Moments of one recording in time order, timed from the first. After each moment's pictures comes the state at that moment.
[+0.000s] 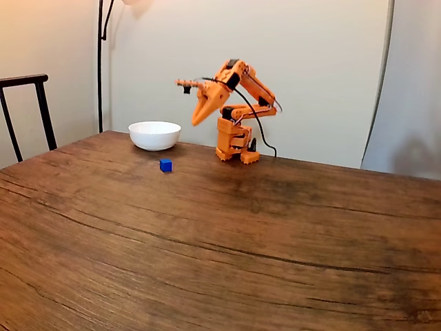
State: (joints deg) arm 45.0 174.7 144.0 81.3 92.5
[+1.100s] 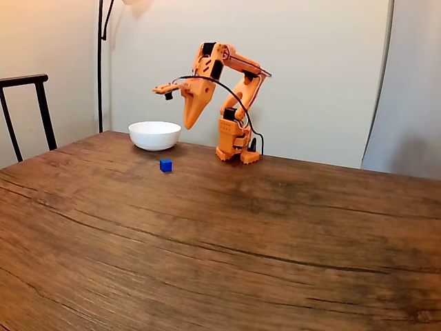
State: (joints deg) arm 32.7 129.8 120.4 78.2 82.5
